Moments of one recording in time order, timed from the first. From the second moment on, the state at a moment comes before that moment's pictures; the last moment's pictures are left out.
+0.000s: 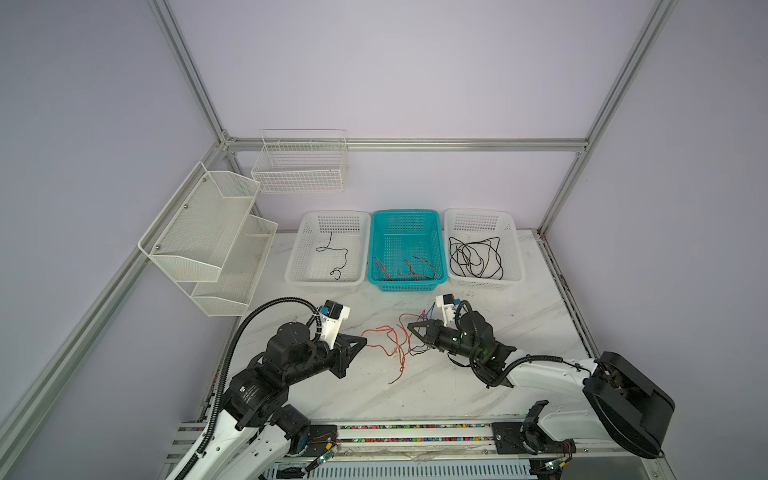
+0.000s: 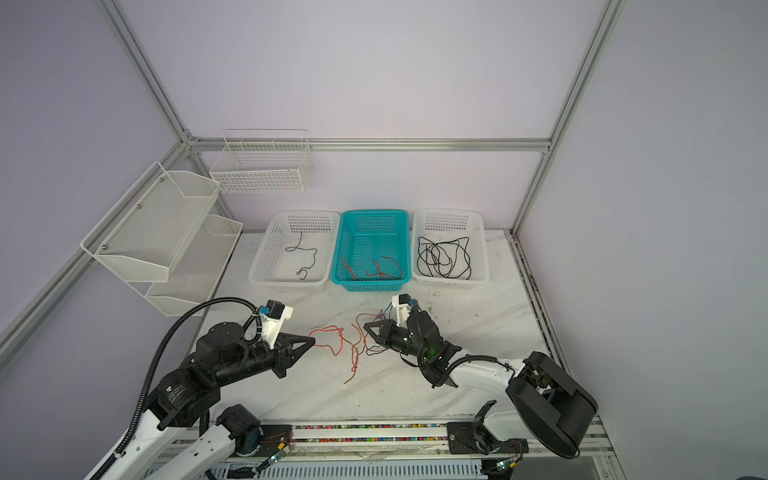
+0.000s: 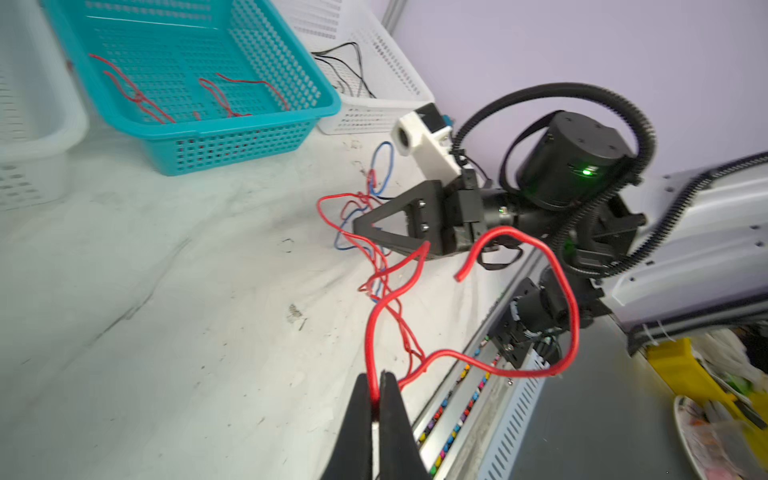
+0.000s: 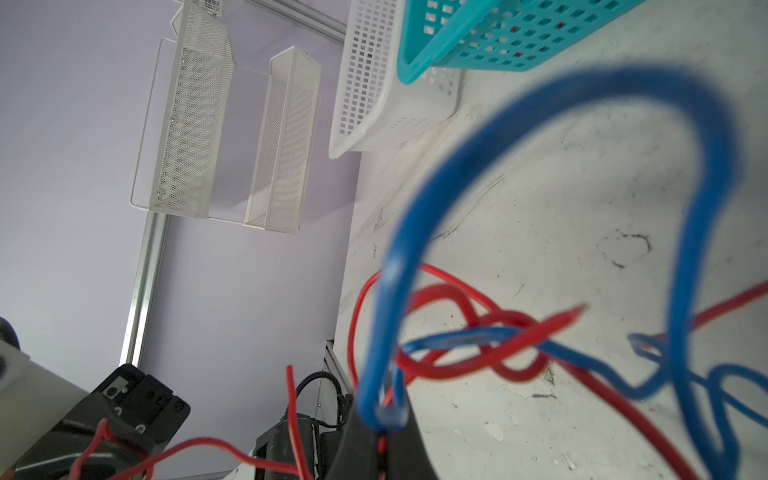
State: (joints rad) left arm -0.57 0.54 0.77 -0.69 0.26 -0.35; right arm 0.80 1.31 0.44 0.61 -0.27 1.16
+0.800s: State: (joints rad) left arm -0.57 0.62 0.85 -0.76 0.08 -0.34; right arm 0.74 1.14 0.45 0.47 -0.31 0.93
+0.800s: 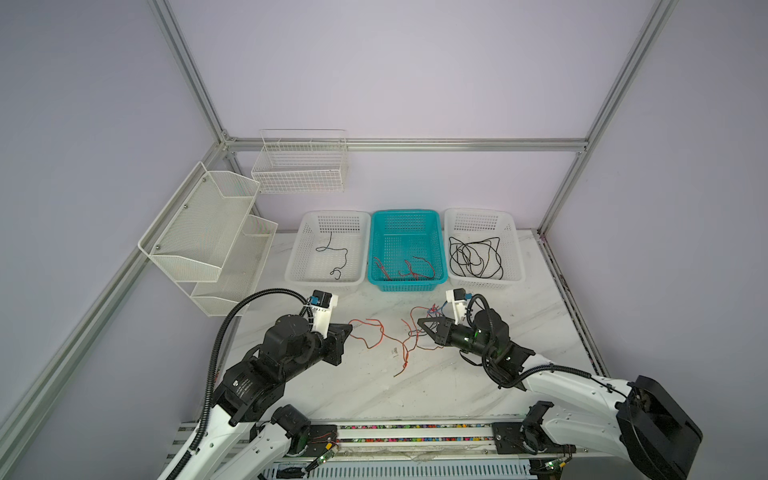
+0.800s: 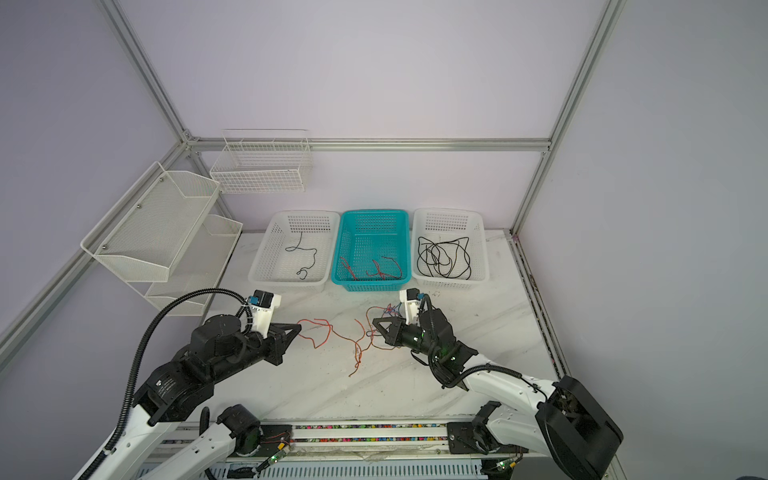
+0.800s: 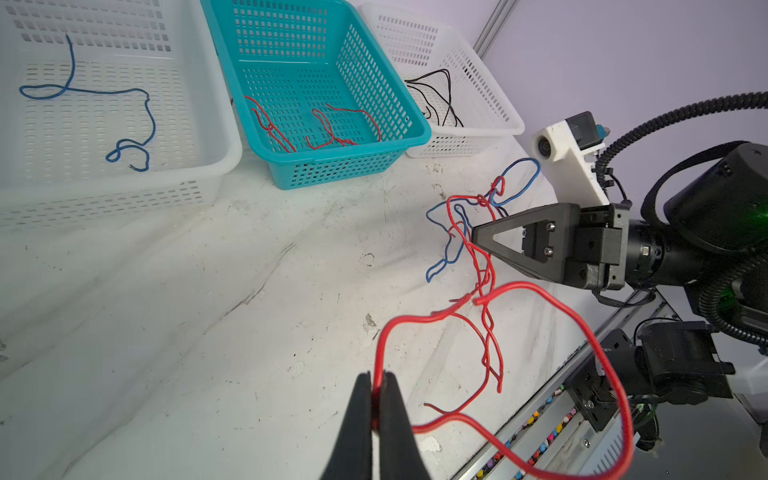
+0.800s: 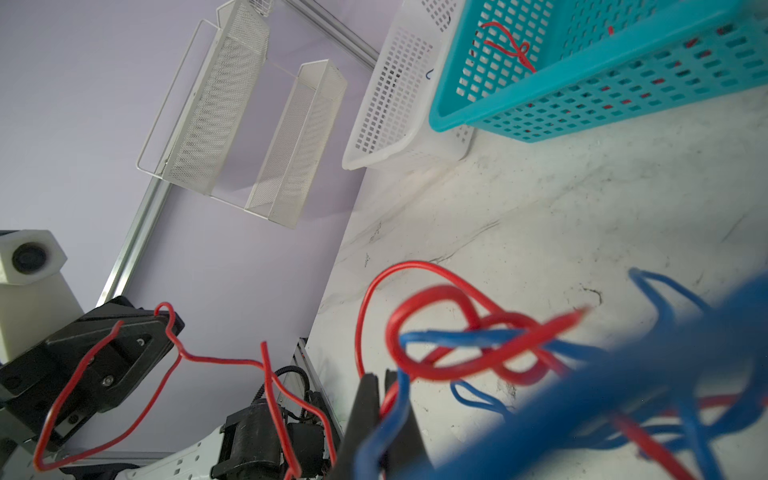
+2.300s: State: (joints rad) left arm -0.57 0.94 0.79 -0.69 0.19 -0.42; right arm 0.73 0.58 0.71 0.00 0.06 0.70
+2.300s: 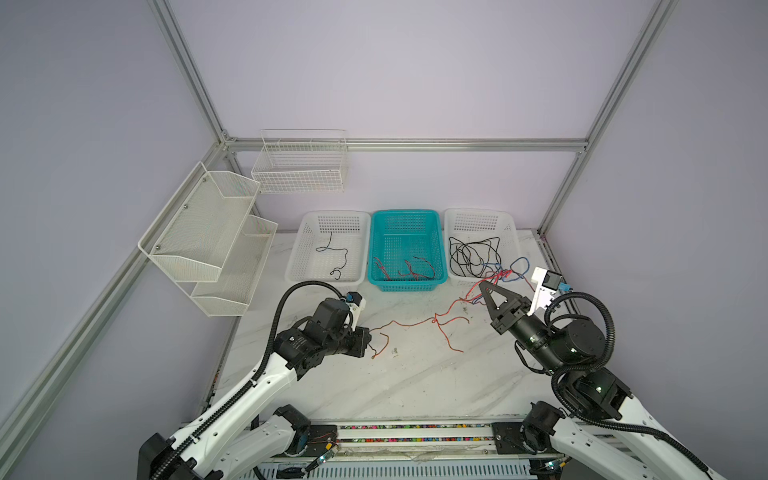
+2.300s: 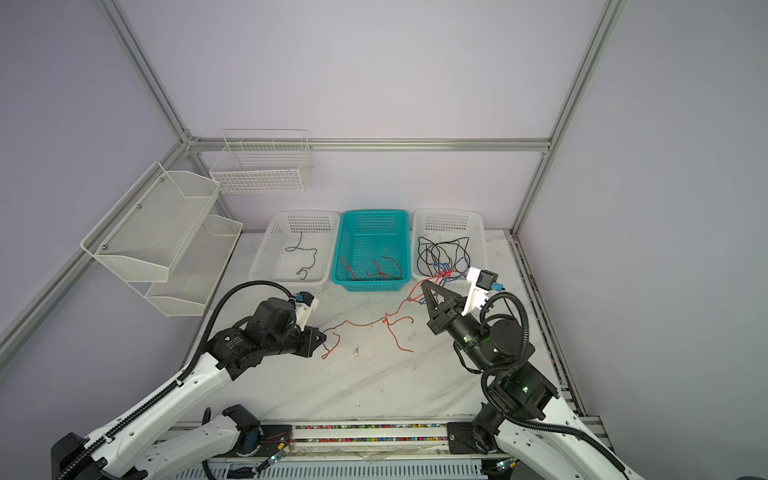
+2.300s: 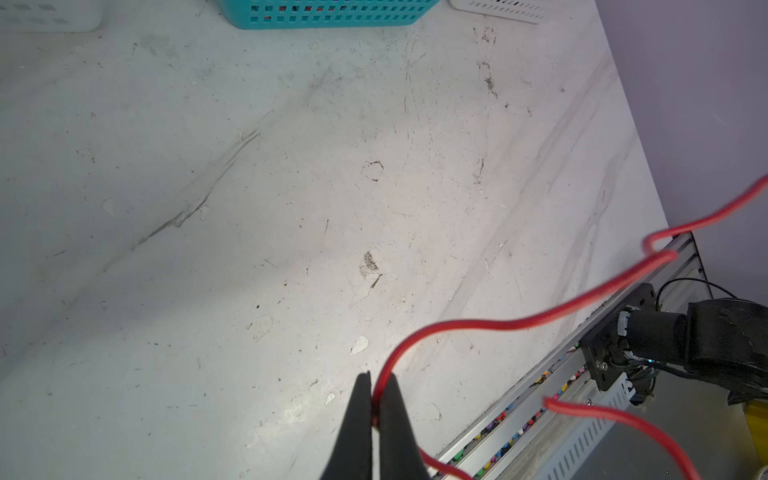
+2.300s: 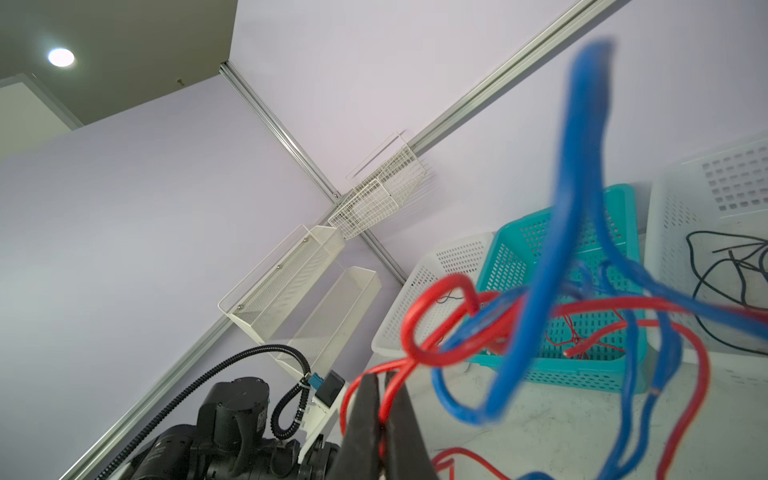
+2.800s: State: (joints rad) left arm -0.55 0.98 0.77 -0.57 0.30 -0.52; right arm 0.73 0.65 0.46 0.25 -0.35 0.68
